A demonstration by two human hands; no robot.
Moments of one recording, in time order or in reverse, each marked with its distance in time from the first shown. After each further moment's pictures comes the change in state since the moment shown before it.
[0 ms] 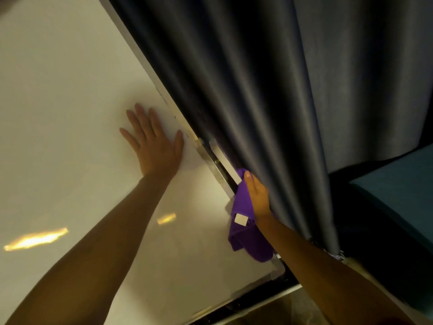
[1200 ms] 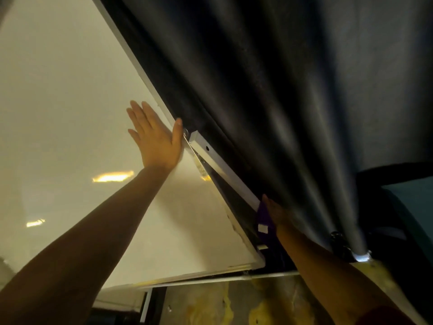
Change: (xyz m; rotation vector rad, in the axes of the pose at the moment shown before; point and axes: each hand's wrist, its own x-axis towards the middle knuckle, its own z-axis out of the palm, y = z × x) left_hand -0.012 0.088 -0.021 0.066 -0.143 -0.325; right_hand 0.028 0.083 -0.093 -0.106 -0.389 0.525
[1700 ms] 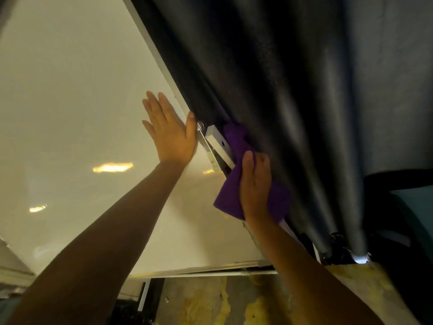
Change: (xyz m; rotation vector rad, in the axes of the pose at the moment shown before) left_hand 0.003 0.004 0.007 -0.089 0.053 -0.017; right_hand -0.072 -0.123 0.071 0.237 0.486 -0.750
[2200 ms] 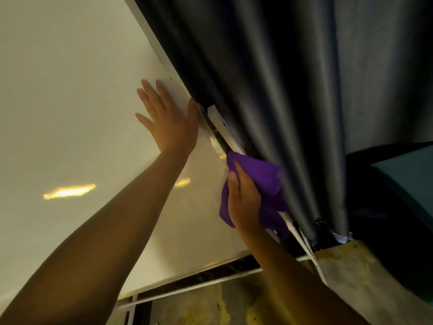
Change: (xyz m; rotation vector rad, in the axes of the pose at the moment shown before) left_hand -0.005 -0.023 0.009 -0.057 -0.039 0.012; right_hand -0.085 0.061 0.042 -0.296 0.116 -0.159
